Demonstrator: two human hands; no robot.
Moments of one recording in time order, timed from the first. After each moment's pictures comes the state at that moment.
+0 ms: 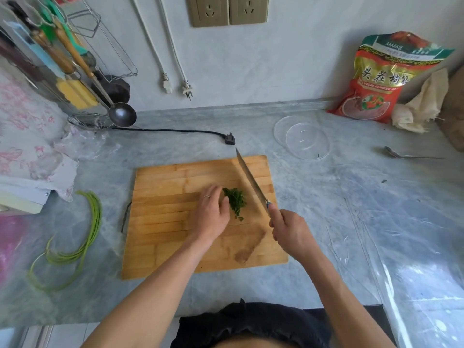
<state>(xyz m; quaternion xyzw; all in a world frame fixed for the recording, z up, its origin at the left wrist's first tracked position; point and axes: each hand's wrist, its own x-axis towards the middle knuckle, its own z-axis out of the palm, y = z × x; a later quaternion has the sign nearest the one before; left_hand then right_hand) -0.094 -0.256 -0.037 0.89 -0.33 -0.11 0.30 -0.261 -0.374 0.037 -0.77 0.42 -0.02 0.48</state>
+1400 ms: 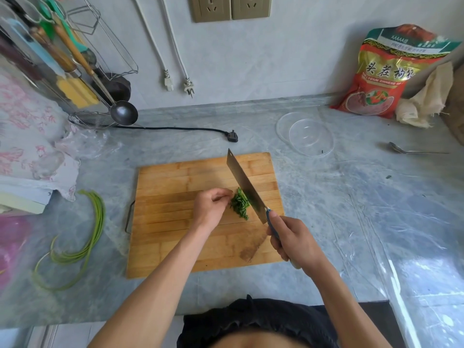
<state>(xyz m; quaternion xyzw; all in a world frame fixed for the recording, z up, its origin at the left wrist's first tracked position) -0.083 -0.259 -0.005 0.80 -0.15 -0.28 0.51 -0.273 -0.354 0.052 -0.68 0.38 -0.02 0.63</state>
